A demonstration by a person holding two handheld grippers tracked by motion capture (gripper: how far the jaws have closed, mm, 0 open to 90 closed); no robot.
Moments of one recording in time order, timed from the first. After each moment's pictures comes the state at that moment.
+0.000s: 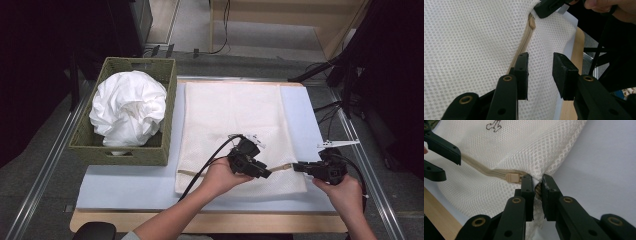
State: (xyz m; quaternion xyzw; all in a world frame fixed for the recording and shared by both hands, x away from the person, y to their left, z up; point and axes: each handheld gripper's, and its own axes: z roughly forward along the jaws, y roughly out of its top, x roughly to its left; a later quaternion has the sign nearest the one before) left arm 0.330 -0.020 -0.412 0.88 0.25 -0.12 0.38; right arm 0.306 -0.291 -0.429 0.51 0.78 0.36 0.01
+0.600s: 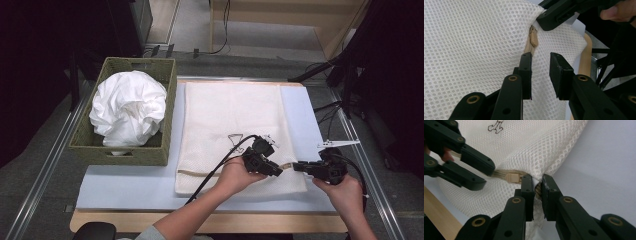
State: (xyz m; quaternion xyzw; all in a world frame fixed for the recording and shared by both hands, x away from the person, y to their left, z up) left arm 0.338 -0.058 -0.427 0.89 0.26 -0.10 0.36; right arm 0.305 -0.290 -0.427 0.50 0.78 0.37 0.01
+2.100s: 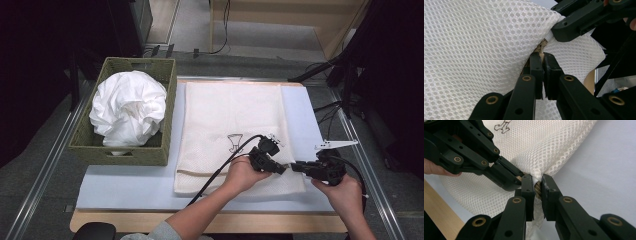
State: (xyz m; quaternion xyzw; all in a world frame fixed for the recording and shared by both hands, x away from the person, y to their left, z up) left arm 0.350 -0.073 -0.440 0.88 0.26 -0.13 0.36; right arm 0.300 -0.281 -0.419 0.47 0.80 0.37 0.03
